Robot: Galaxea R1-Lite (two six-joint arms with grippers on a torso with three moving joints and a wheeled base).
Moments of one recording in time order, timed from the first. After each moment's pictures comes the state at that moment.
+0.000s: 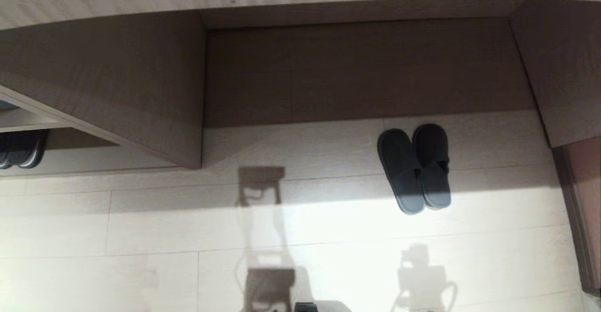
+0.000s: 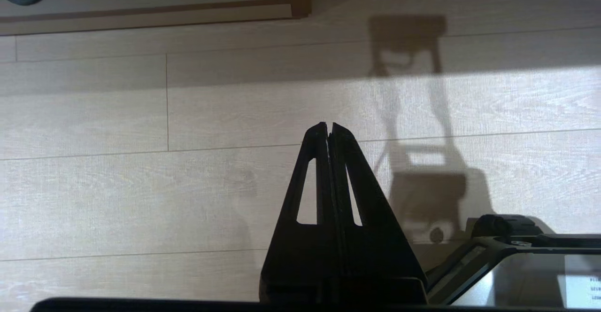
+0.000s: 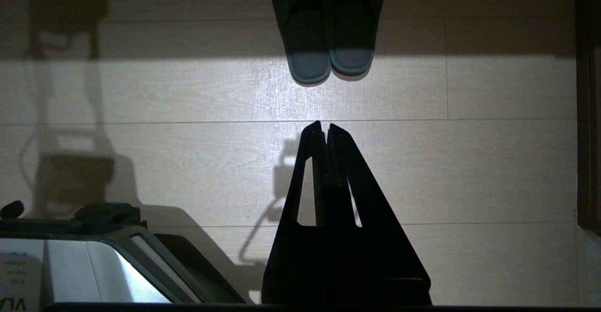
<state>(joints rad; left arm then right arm) 0.00 0.00 0.00 -0.01 0.01 -0.01 0.00 0.00 0.00 -0.01 0.00 0.00</state>
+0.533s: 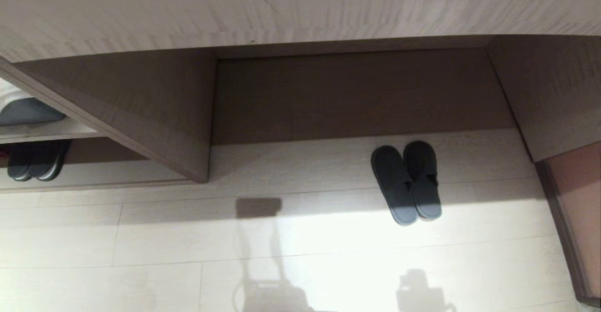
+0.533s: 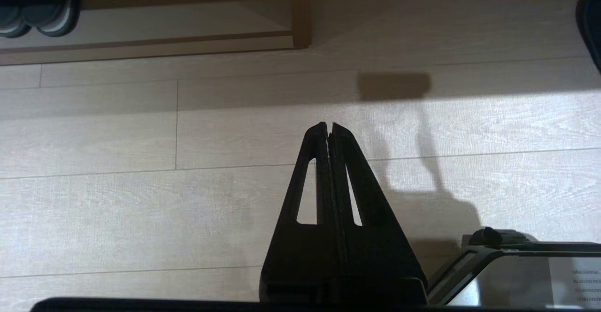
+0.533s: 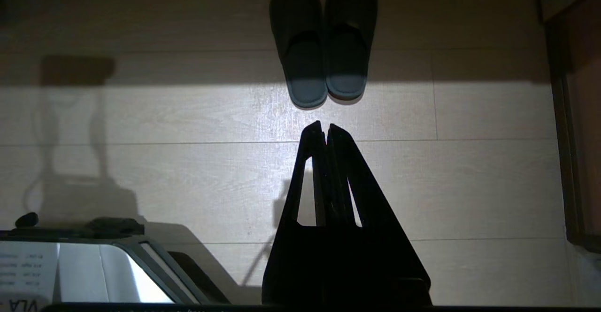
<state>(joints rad) 0.00 0.00 0.00 -0.01 0.01 -0.01 0.00 0.00 0.00 -0.01 0.00 0.00</state>
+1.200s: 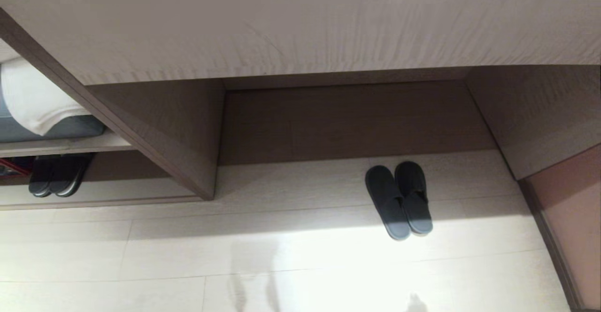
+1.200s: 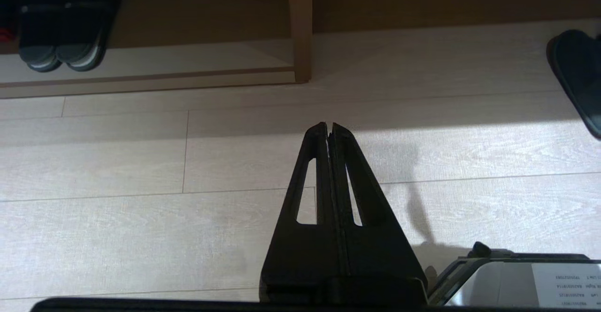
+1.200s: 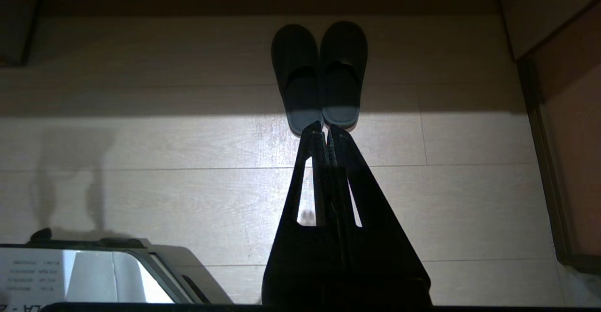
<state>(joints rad) 0.00 0.00 0.00 -0.01 0.01 -0.01 0.00 0.00 0.00 -0.01 0.00 0.00</state>
